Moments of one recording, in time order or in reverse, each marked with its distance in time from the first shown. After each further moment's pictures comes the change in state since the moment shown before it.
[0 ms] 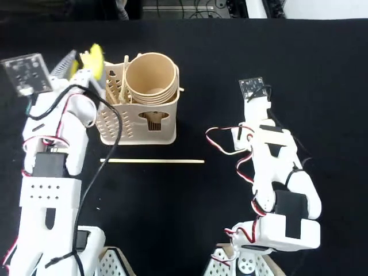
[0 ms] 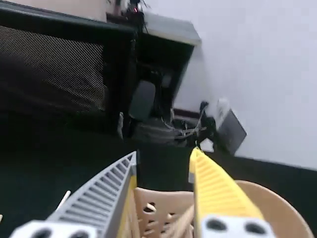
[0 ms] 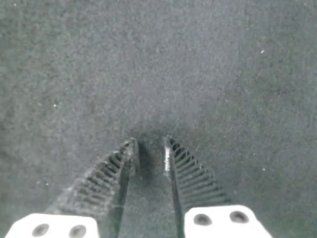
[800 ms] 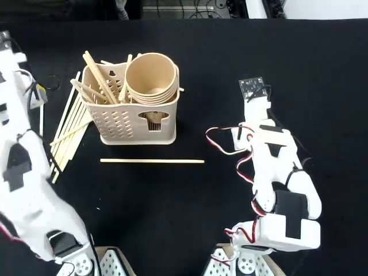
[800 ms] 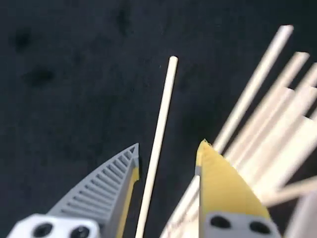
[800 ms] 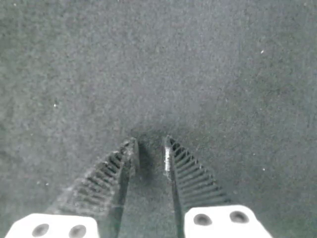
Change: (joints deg) left arm -28.4 73.7 -59.1 42.6 -20.0; right arm 0.0 0.0 0.0 0.0 0.0
